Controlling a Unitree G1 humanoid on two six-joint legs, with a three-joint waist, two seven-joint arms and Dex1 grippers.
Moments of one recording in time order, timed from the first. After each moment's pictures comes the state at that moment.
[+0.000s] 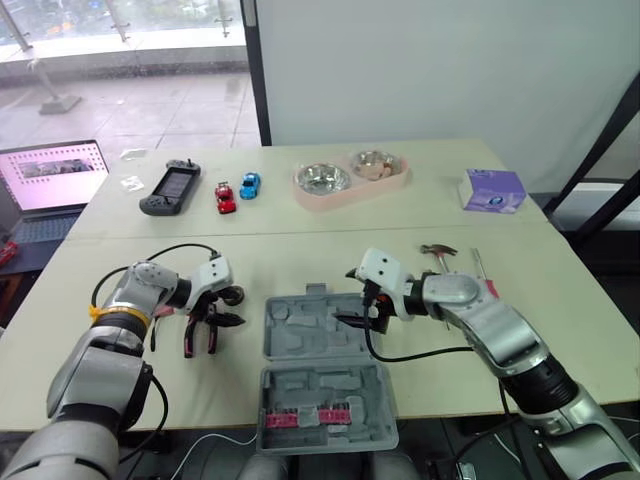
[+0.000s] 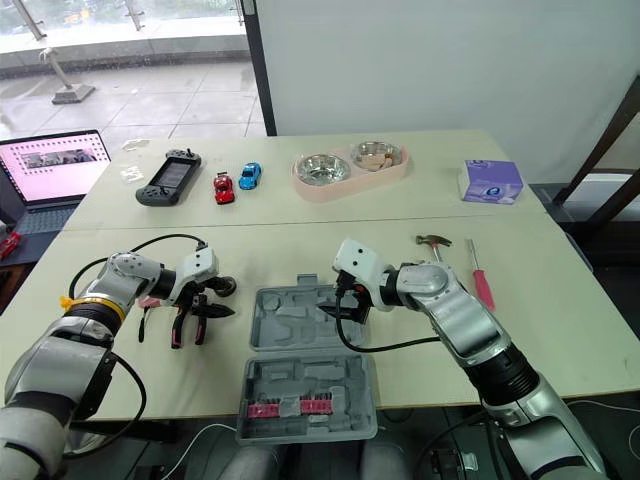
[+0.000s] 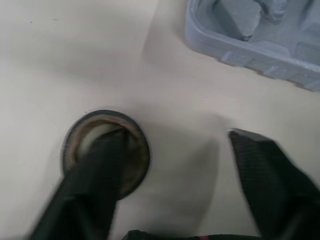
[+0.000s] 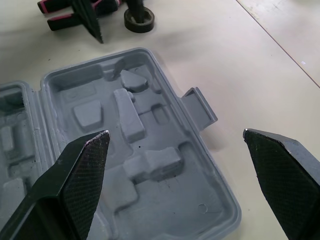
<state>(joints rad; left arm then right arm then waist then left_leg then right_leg) -0.88 0.59 -0.22 1.20 0.13 -0.22 -1.30 -0.52 -0.59 0.34 -0.21 0.18 0.65 0.82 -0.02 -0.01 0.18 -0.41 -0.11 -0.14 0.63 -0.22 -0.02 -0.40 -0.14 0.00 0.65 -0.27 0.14</state>
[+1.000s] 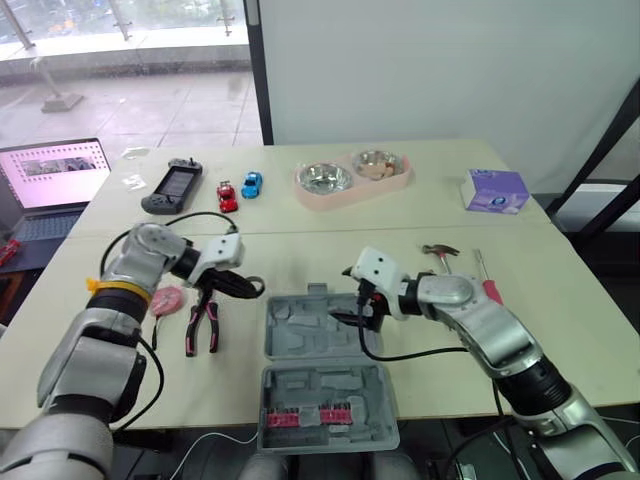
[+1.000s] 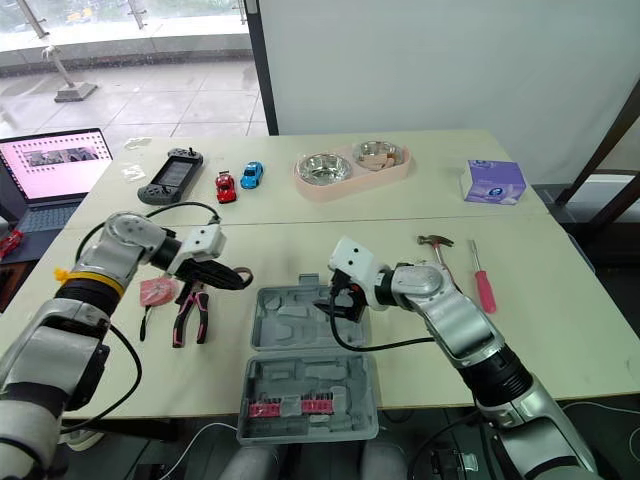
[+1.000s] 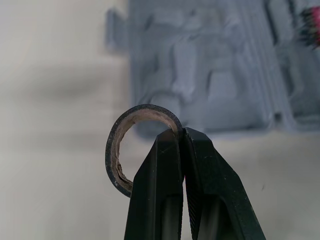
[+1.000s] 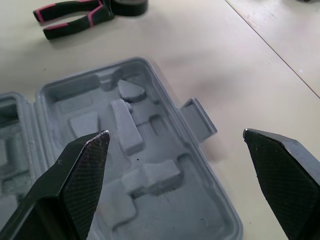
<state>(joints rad) -0.91 0.62 -0.31 0.85 -0.03 -0.16 -1.61 -0.52 -0.56 0.34 -0.24 0.17 0.66 0.79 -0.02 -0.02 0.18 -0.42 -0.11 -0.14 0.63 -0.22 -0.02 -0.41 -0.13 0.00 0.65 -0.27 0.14</state>
